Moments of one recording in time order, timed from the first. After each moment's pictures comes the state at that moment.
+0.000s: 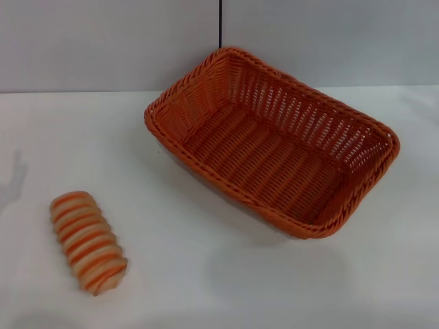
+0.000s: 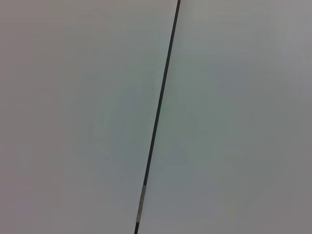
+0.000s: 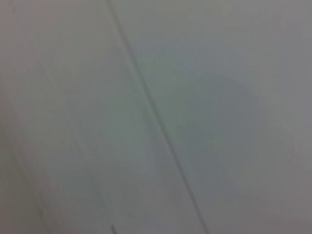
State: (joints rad) left arm -0.21 -2.06 0.12 -0.17 1.22 1.58 -0.28; right arm 0.40 1.75 2.43 0.99 -1.47 1.71 -1.14
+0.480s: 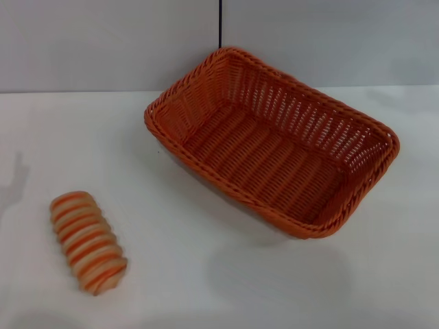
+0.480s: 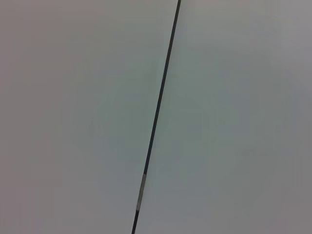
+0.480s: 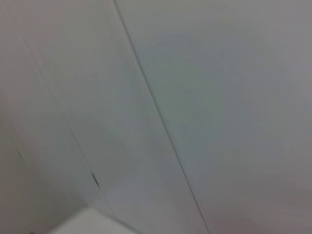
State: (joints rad) left arm -0.20 -2.07 0.12 -0.18 1.22 1.56 -0.28; right arm 0.57 1.76 2.41 1.10 -1.79 1.70 -0.93
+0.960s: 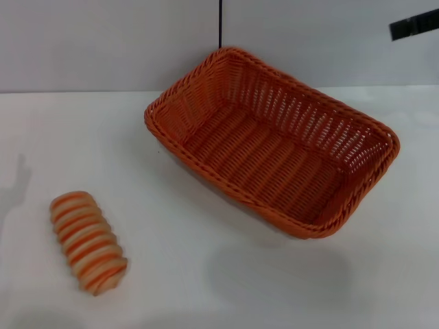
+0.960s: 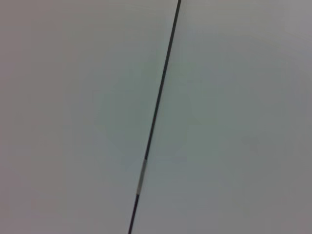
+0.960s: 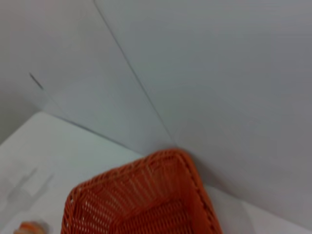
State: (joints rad) left arm -0.20 -2.07 0.12 -0.19 1.22 1.54 -0.28; right arm 0.79 1.77 2.35 0.95 -2.20 1.69 -0.81
